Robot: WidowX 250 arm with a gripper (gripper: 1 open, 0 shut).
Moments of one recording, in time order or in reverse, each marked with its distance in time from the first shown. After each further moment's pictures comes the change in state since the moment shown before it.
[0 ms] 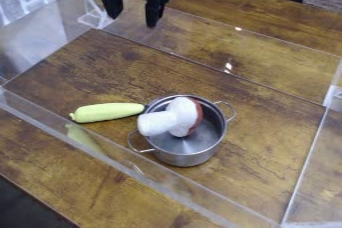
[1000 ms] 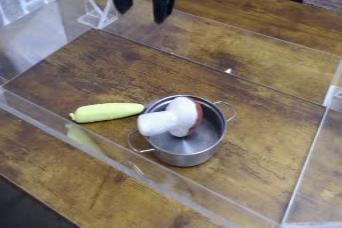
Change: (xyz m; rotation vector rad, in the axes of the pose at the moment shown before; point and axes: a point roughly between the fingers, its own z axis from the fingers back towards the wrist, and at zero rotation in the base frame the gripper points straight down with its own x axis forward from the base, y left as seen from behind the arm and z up) arm 0.004 -0.013 0.022 -0.039 0.035 -0.112
